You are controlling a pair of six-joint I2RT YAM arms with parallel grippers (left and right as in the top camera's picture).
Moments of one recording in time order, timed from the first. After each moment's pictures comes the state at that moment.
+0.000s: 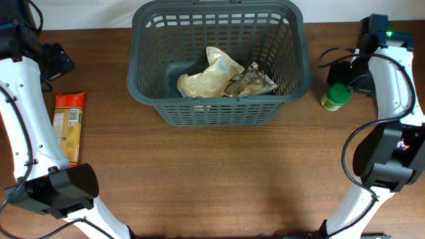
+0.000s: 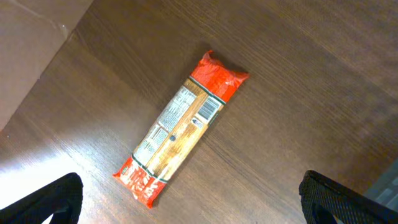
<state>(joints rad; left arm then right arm) 0.29 1.97 2.34 -1.54 -0.29 -0.31 -0.21 2.09 1.92 -1.24 0.13 0.15</state>
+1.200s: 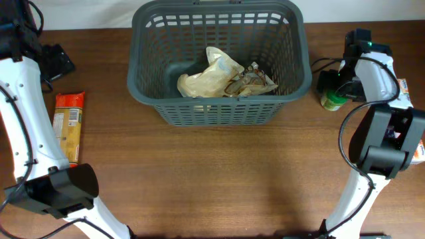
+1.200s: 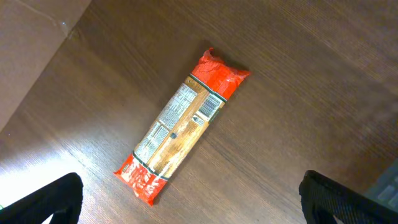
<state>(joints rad) 0.29 1.97 2.34 -1.54 -0.29 -0.31 -0.21 2.23 1.85 -1.08 0.09 0.12</state>
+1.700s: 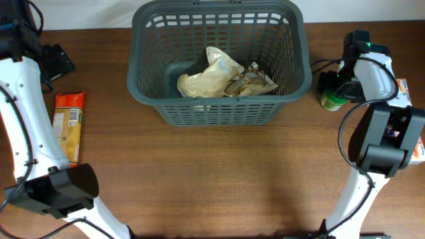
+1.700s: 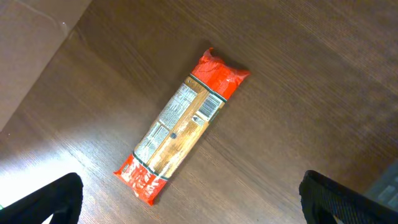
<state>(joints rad) 0.29 1.97 2.34 -1.54 -0.29 -0.31 -0.21 2.24 1.85 -1.08 0.09 0.12</state>
